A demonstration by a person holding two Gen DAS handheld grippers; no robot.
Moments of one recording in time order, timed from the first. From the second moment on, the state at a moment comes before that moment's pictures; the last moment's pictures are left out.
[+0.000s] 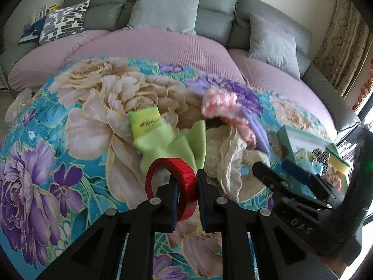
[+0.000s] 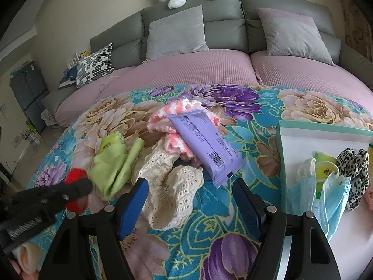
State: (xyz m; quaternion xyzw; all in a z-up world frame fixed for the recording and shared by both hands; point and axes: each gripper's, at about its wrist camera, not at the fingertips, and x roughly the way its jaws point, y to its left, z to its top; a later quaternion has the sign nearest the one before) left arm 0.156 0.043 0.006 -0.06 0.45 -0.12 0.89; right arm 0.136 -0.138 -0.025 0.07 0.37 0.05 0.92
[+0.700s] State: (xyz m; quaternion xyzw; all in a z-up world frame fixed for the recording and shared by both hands) left arm 0.155 0.065 0.015 -0.08 0.43 -0.08 0.90; right arm 0.151 -0.095 -0.049 0.03 0.40 0.08 0.91
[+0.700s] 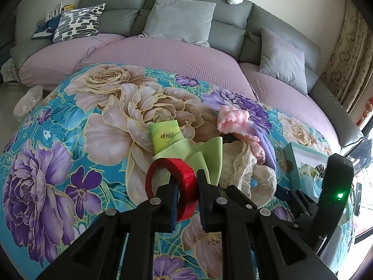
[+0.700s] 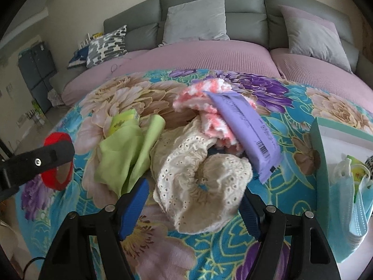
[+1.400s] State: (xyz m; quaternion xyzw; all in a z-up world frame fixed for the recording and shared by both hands) left arm 0.162 0.067 -0.001 -0.09 0.45 -0.09 0.88; right arm 0.160 -0.081 -0.057 -0.01 0.39 0.07 0.92
